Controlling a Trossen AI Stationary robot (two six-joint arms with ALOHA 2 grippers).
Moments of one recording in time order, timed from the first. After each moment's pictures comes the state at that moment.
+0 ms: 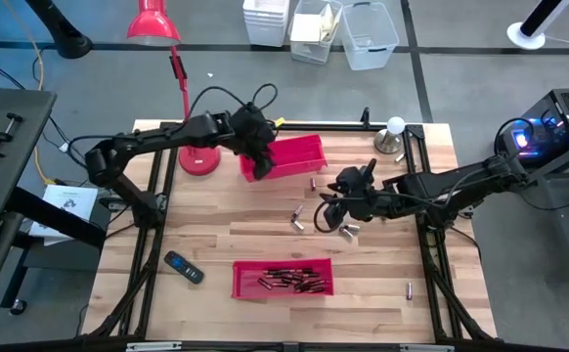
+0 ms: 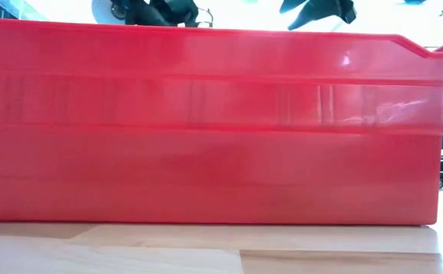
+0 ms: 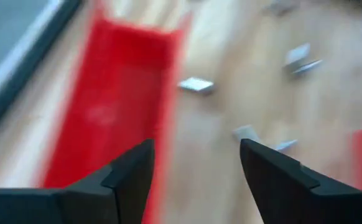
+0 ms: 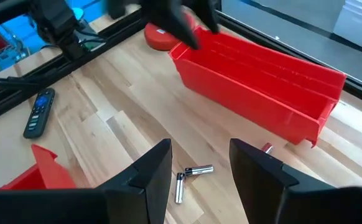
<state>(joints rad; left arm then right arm) 0.41 1.59 1.32 -0.62 0.18 0.00 0.26 1.34 1.26 -0.71 0.62 0.75</state>
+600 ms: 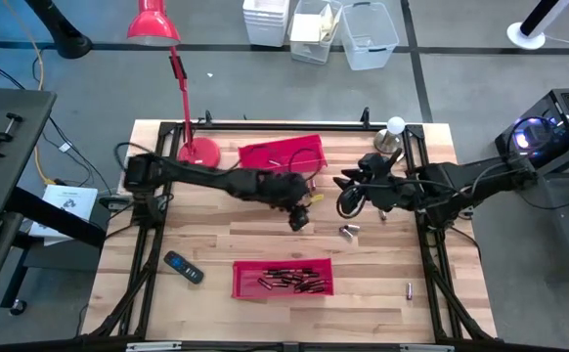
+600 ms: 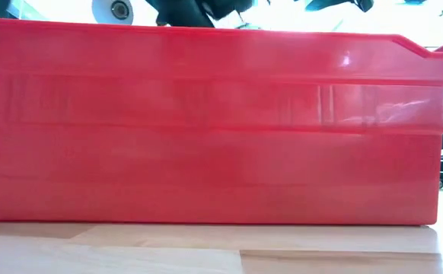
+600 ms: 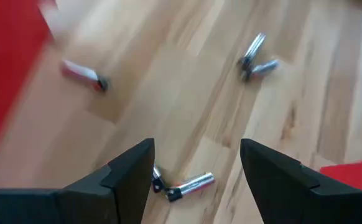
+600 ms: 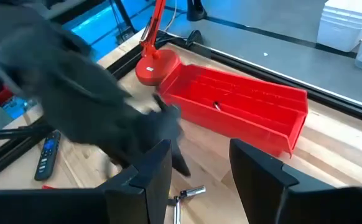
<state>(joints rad) 0.01 1.90 1.42 -0.42 -0.09 -0.43 0.26 1.21 1.26 -0.76 0.72 0.83</state>
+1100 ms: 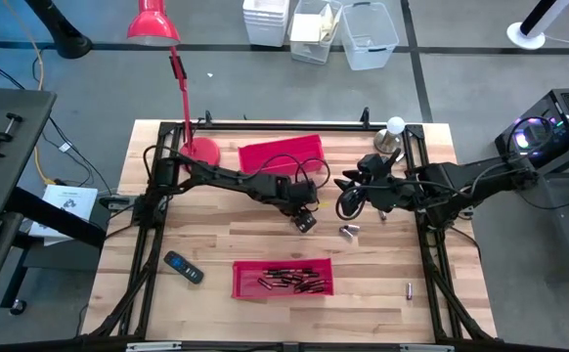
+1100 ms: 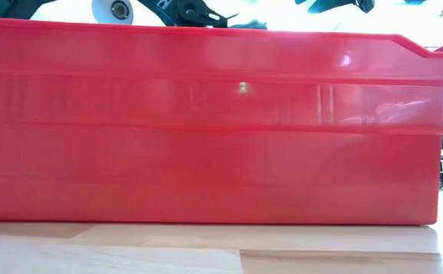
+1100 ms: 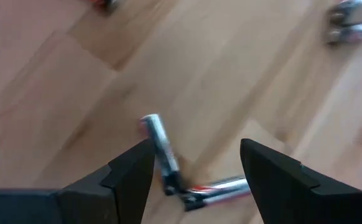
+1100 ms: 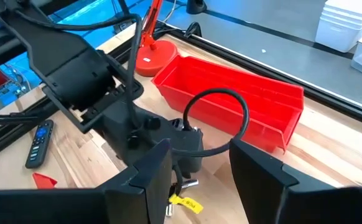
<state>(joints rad) 0.05 2.12 1.52 -0.53 -0.05 -0.60 0.26 1.21 1.26 -0.80 0.70 0.80</state>
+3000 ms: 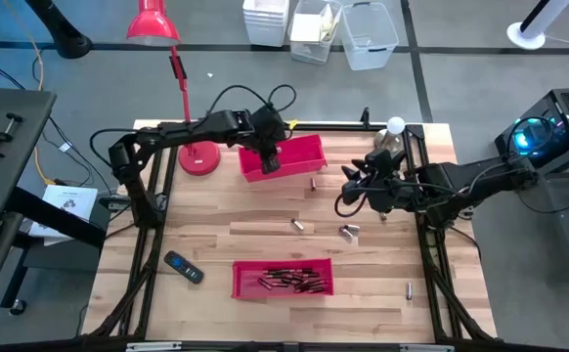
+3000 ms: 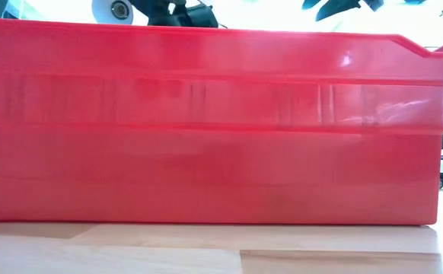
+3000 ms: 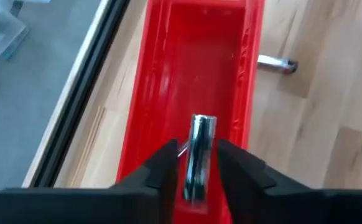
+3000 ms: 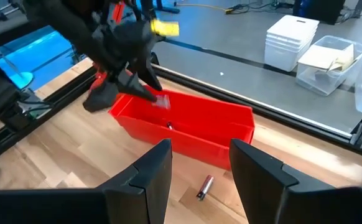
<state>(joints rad) 0.41 1.78 1.52 -0.78 -0.09 0.13 0.26 1.21 1.26 -0.87 0.90 0.89</state>
